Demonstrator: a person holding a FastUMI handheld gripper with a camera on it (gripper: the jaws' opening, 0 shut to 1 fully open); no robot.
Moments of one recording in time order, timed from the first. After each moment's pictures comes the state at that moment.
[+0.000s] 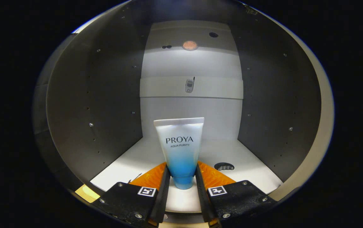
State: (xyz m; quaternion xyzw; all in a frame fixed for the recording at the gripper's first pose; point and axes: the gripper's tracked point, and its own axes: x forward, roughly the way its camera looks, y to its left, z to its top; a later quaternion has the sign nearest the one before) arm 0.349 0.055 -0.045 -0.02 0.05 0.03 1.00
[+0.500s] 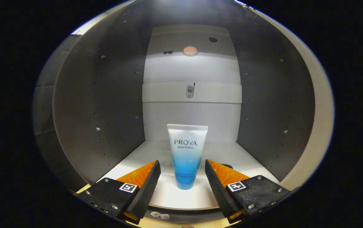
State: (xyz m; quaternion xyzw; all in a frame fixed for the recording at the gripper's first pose) arm 0.325 0.062 -0.028 -0.03 0.03 0.03 1.00
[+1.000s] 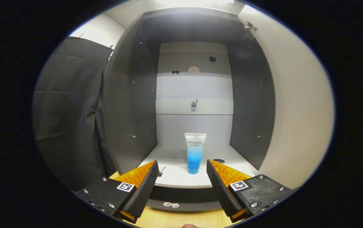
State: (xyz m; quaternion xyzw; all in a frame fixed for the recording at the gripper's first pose) arm 0.199 0.084 0.004 -0.02 0.00 0.02 1.00
